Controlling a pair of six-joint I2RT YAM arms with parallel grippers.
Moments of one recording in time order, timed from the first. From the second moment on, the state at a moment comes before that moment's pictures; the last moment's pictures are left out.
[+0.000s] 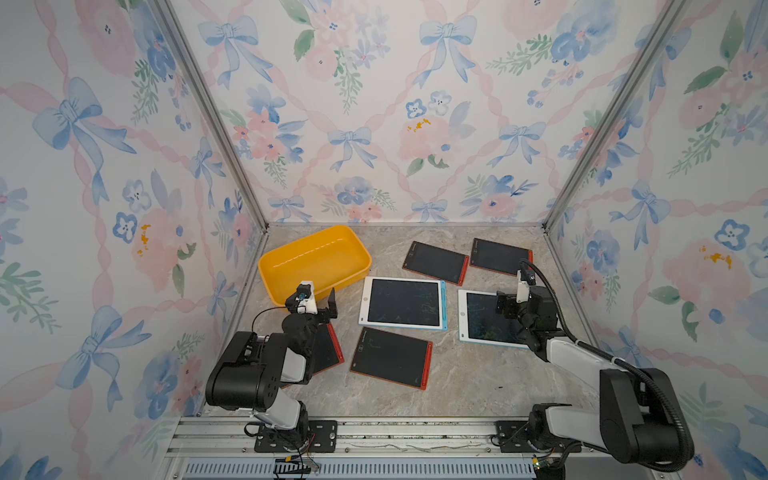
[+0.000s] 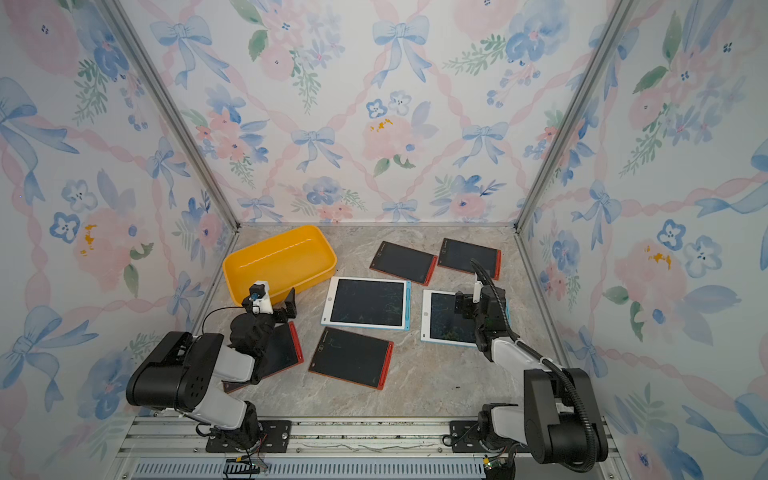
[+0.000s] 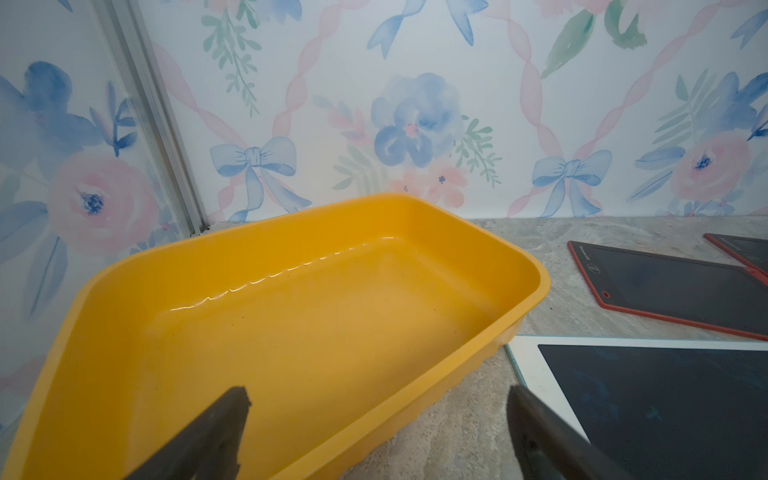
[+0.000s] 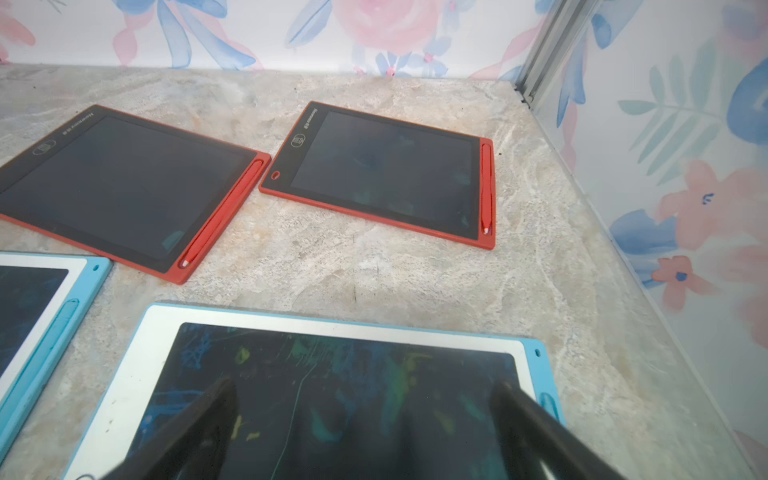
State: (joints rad) left arm -0.06 1.55 0.15 1.33 -0.02 0.01; right arm 0.05 1.44 0.59 0.36 0.11 -0.01
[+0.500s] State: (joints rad) left arm -0.07 1.55 0.15 1.34 -0.05 0.00; right arm 0.04 1.50 0.41 0.67 0.11 0.00
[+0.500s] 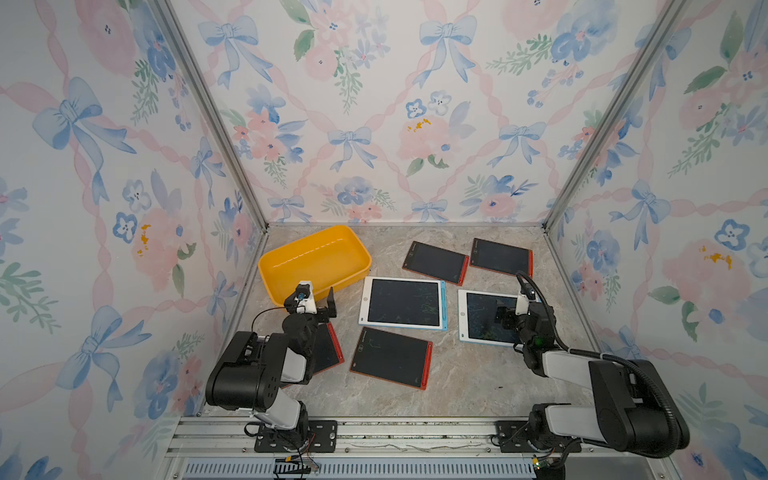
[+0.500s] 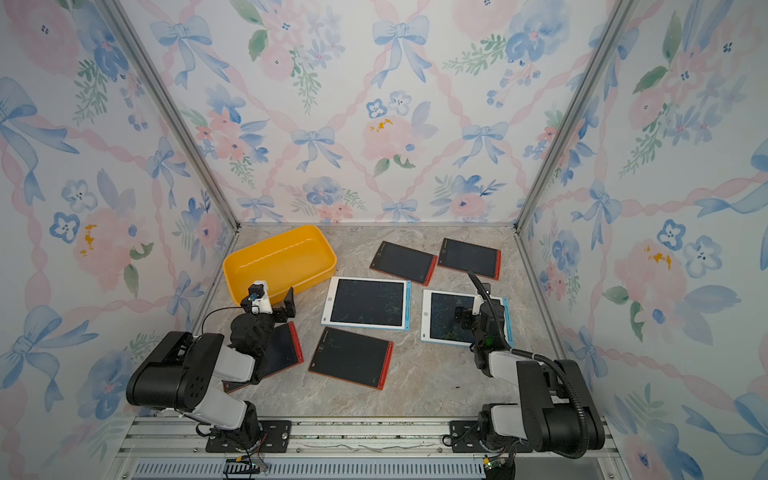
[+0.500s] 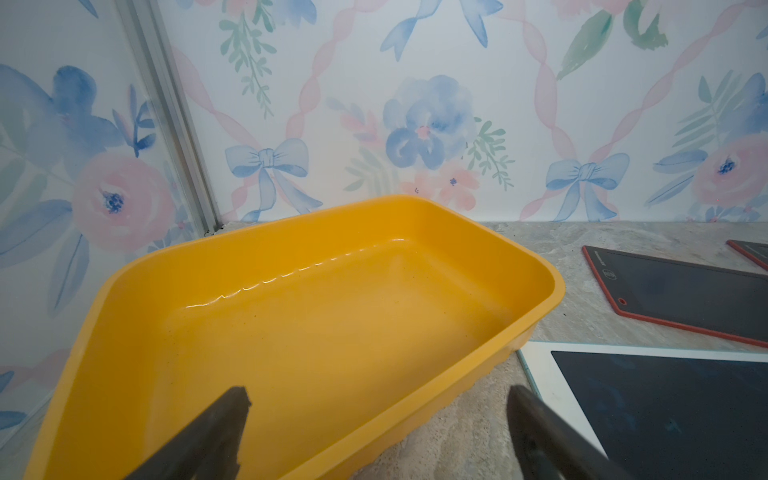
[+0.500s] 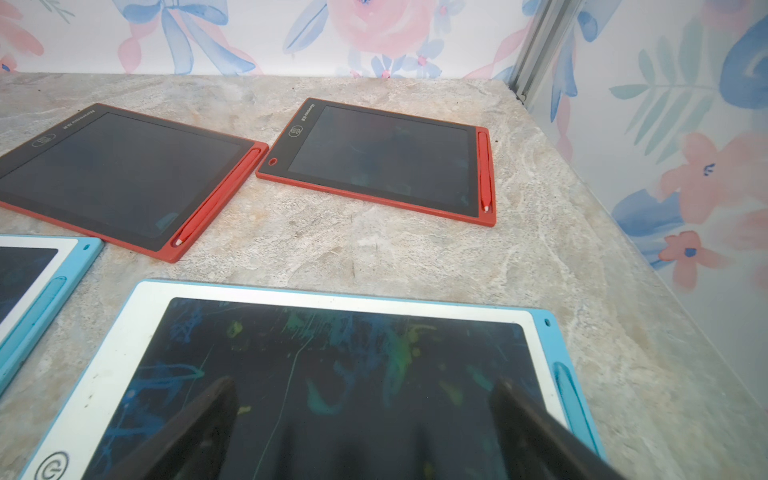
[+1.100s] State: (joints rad) left arm -0.07 1.55 0.15 1.34 -0.07 0.00; right arm 0.00 1.52 0.39 0.80 0.01 0.02
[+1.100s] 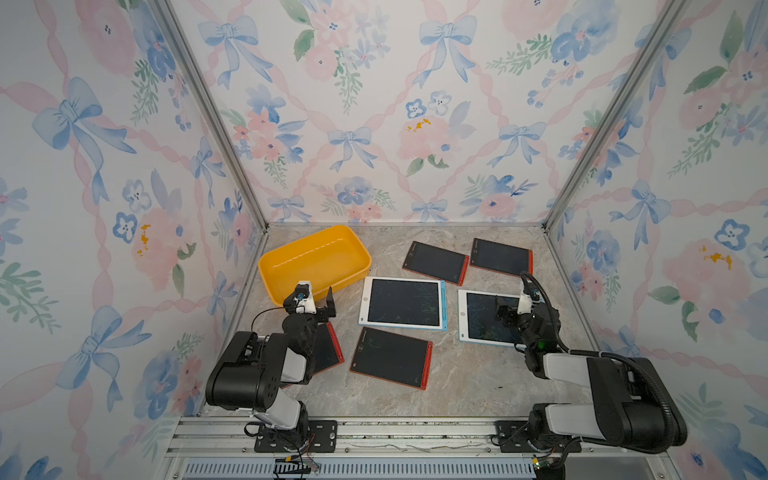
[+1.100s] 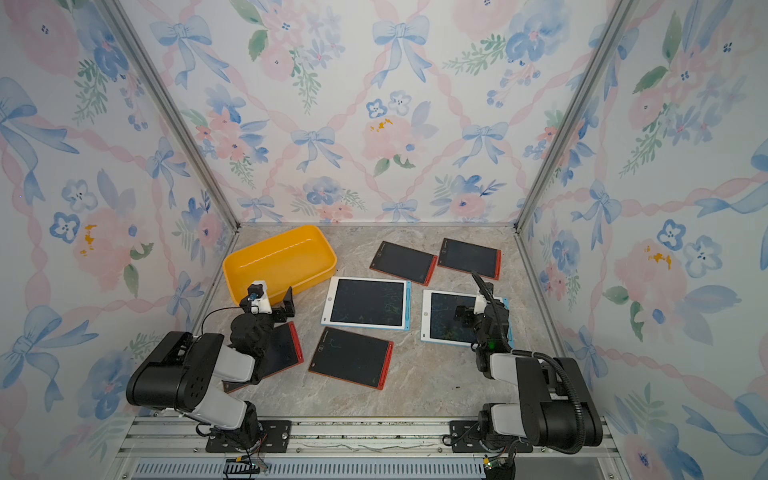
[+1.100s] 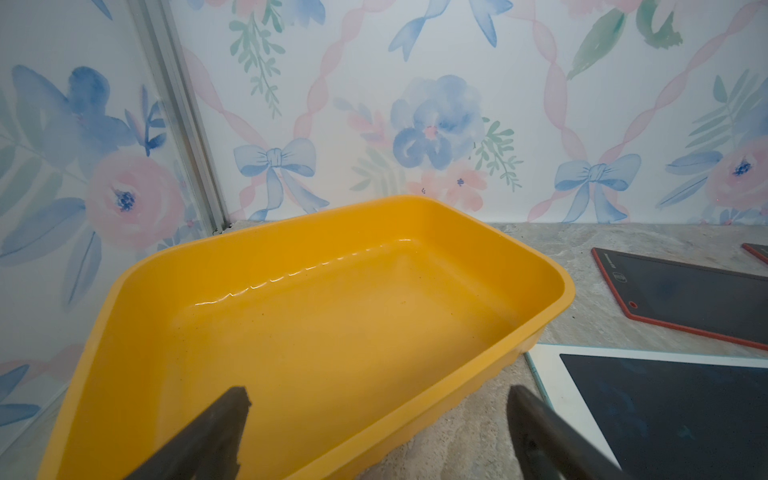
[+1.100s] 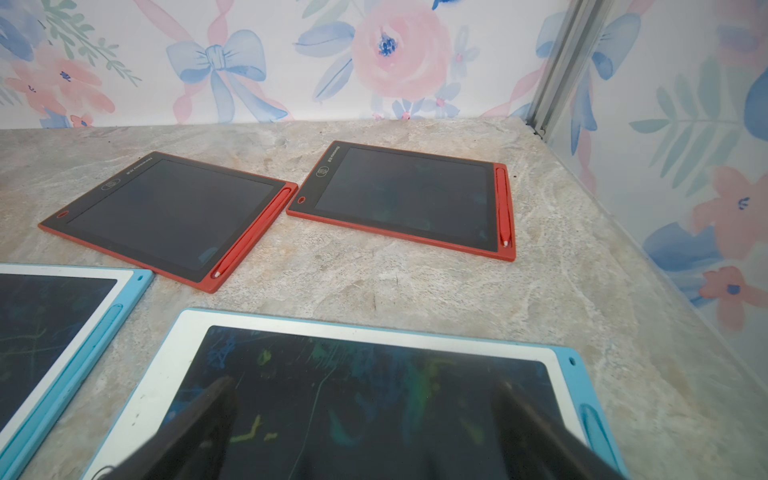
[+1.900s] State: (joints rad) left arm -0.07 1.55 0.16 1.33 -0.07 0.00; right arm 0.02 1.52 0.38 0.81 -0.01 0.01
